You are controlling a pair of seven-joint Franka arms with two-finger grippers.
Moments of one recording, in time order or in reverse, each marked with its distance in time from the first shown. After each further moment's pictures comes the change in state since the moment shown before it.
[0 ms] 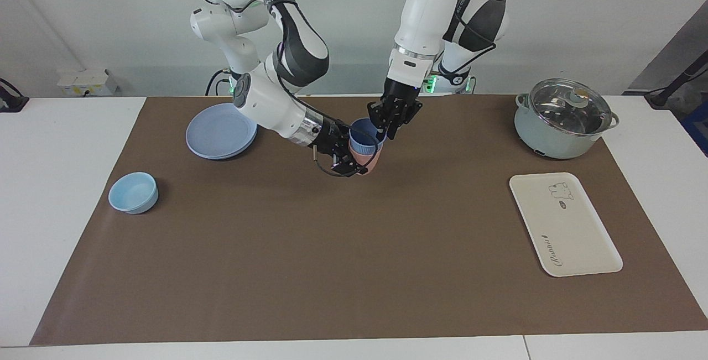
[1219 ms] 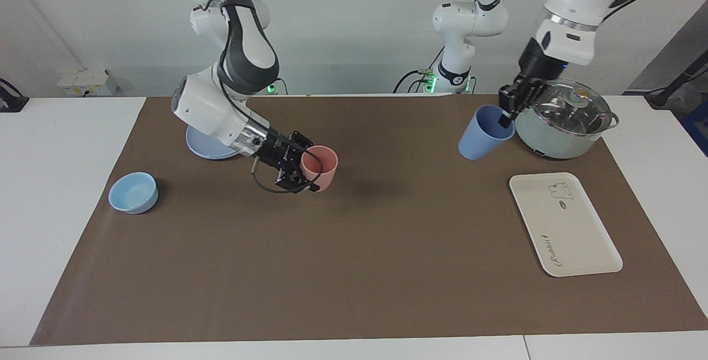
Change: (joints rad) left arm 0.453 -0.027 0.057 0.185 -0.091 -0.332 0.500; right arm -0.227 -0.024 -0.011 -0.020 0.000 -0.098 -0.065
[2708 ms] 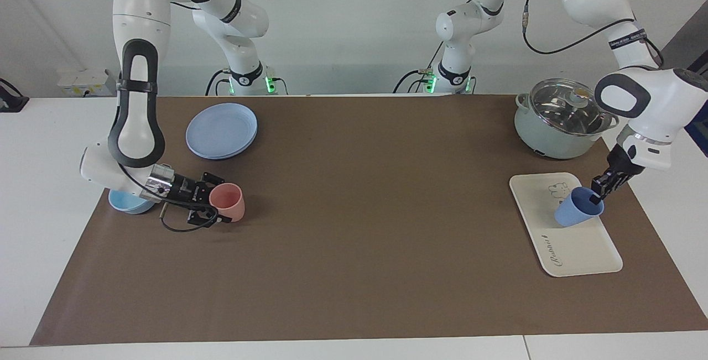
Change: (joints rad) left arm 0.390 0.267 0.000 -0.287 -0.064 0.574 0.596; right arm -0.398 0.254 -0.006 0.029 -0.019 -0.234 -0.494
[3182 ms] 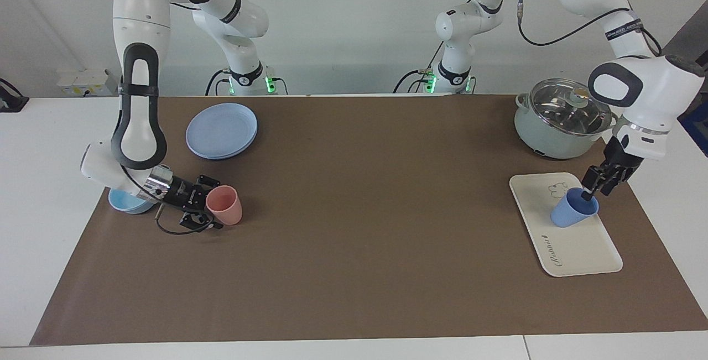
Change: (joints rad) left arm -0.033 -0.081 -0.023 0.017 0.079 -0.072 0.020; right arm -0.008 0.003 -0.007 -0.031 -0.013 0.092 0.000
